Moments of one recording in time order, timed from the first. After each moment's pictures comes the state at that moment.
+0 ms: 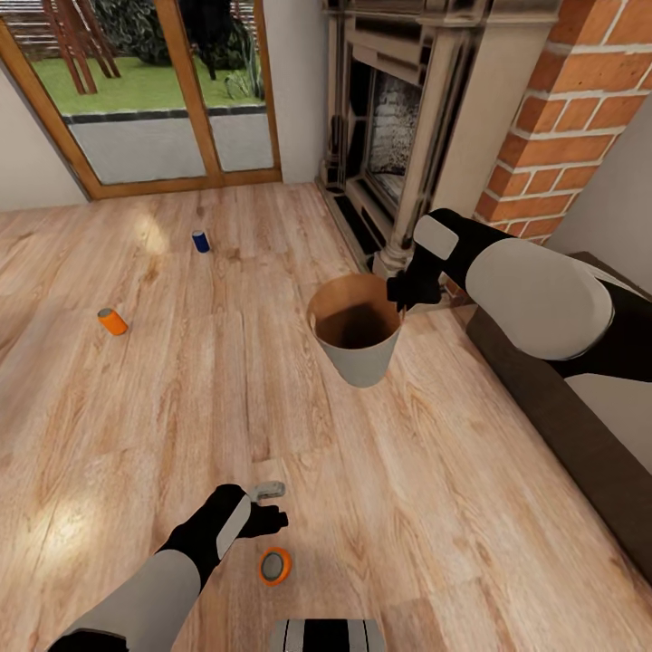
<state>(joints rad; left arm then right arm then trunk) -0.71 -0.10 -0.09 -0.49 0.25 0.69 0.08 -1.86 0.11 -0.37 0.04 0.02 1.05 -0.33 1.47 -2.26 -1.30</state>
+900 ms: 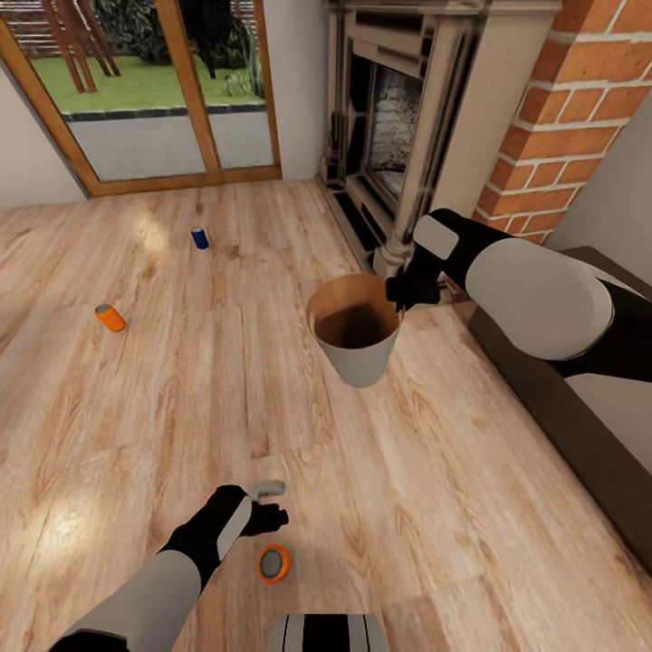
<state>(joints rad) -0.71 -0.11 -0.09 -0.49 0.24 0.66 0.09 -1.86 0.11 -0.37 0.04 0.02 1.05 -0.33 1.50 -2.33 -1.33</state>
